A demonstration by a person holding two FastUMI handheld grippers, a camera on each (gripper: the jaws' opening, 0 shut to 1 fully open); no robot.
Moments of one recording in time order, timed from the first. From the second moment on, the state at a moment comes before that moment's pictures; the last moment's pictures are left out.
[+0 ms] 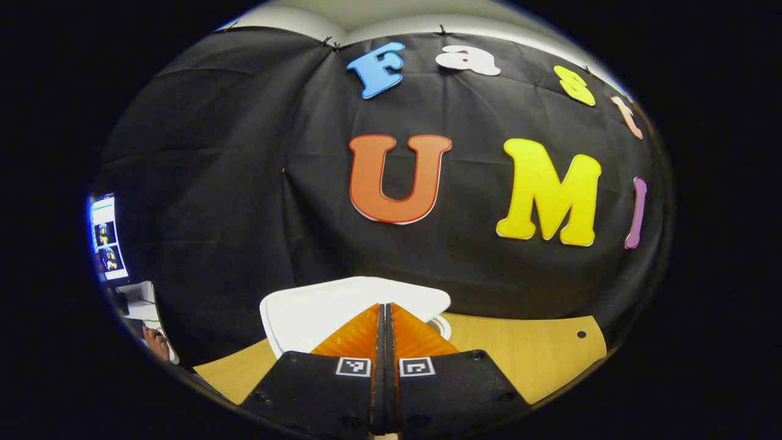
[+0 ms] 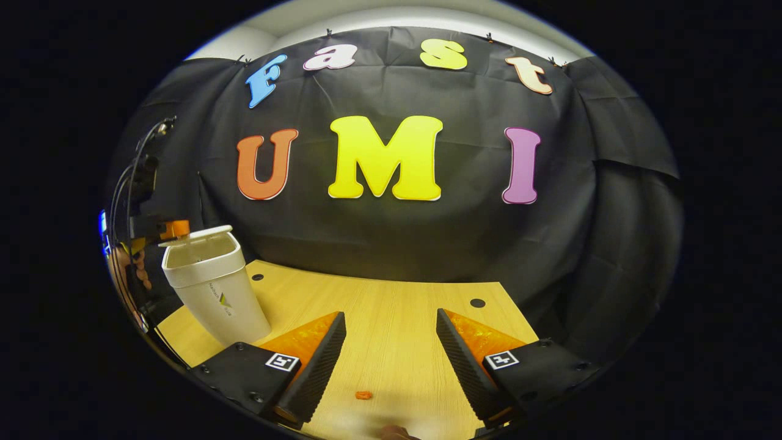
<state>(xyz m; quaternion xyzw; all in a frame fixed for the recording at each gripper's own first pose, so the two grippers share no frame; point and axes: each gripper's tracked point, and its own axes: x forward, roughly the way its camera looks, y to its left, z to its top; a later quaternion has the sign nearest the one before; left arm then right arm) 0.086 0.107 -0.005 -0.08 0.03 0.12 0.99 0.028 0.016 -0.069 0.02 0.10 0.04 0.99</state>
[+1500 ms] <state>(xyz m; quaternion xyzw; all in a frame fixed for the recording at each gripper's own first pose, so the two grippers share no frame) -0.018 0.004 -0.137 -0.10 0.15 -0.04 0.98 0.024 0.072 -0.277 -0.04 0.36 0.08 0.93</state>
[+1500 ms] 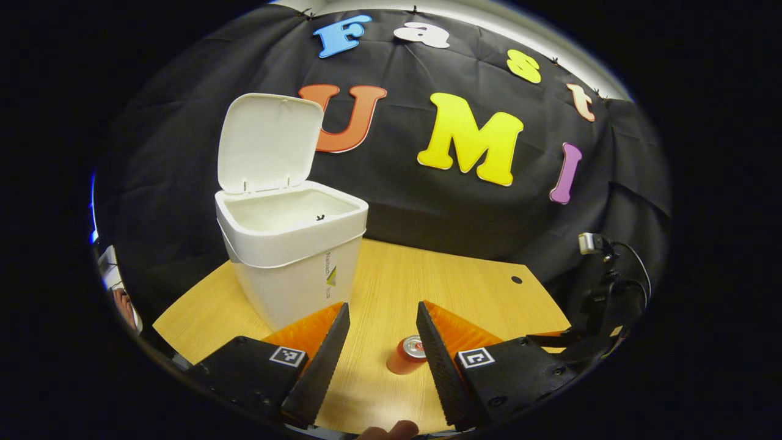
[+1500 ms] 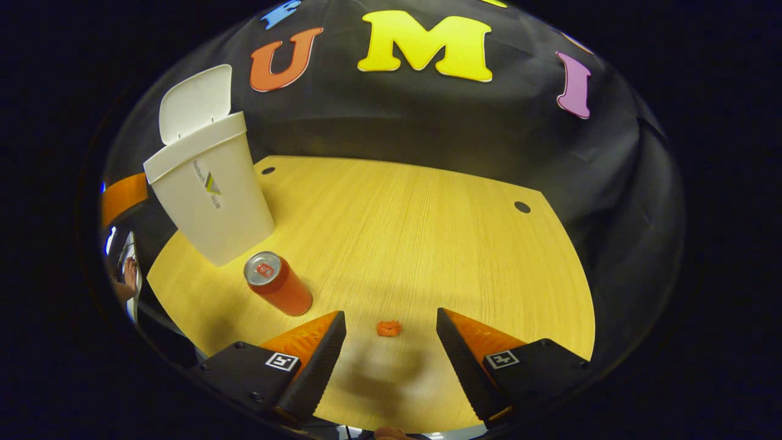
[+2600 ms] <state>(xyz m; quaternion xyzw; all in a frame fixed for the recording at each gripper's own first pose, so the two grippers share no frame) -0.011 0.019 -0.178 0.01 0.20 -0.02 0.98 0.057 0.078 -0.379 -0.05 0.51 0.06 0.86</state>
